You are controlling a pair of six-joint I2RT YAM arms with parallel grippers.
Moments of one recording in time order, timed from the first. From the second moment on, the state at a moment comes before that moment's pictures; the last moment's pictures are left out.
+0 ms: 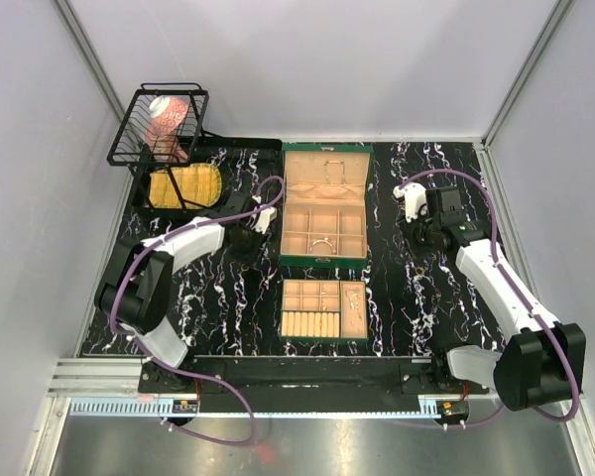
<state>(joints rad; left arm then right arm) -0.41 1.66 1.00 -0.52 0.16 0.03 0.19 1.21 0.93 -0.63 -0.12 -0.28</state>
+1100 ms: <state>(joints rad) -0.39 1.66 0.99 -0.51 0.15 0.03 0.19 1.23 0.93 -0.63 -0.12 -0.29</state>
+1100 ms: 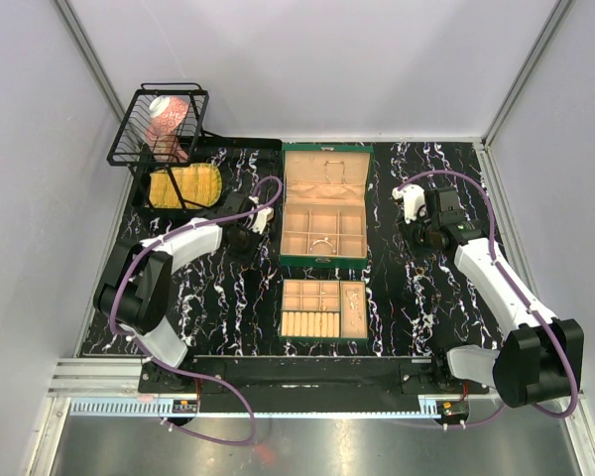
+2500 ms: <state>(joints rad) -0.36 1.63 0.97 -0.50 0.15 0.03 0.19 1.26 0.93 -0.63 -0.12 -0.29</state>
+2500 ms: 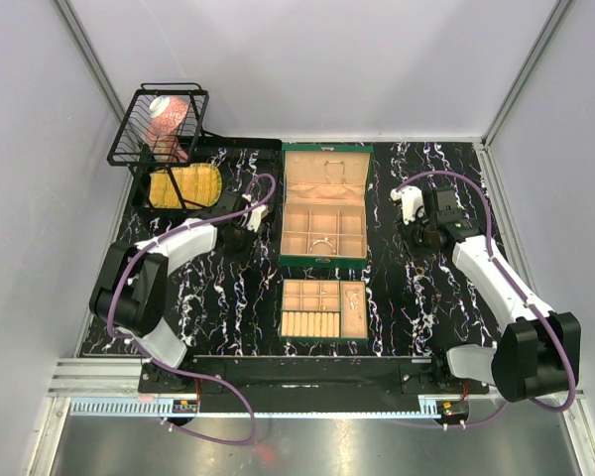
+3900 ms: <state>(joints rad) -0.36 1.68 0.97 -0.49 0.15 0.03 0.19 1.26 0.93 -0.63 -0.12 -0.30</state>
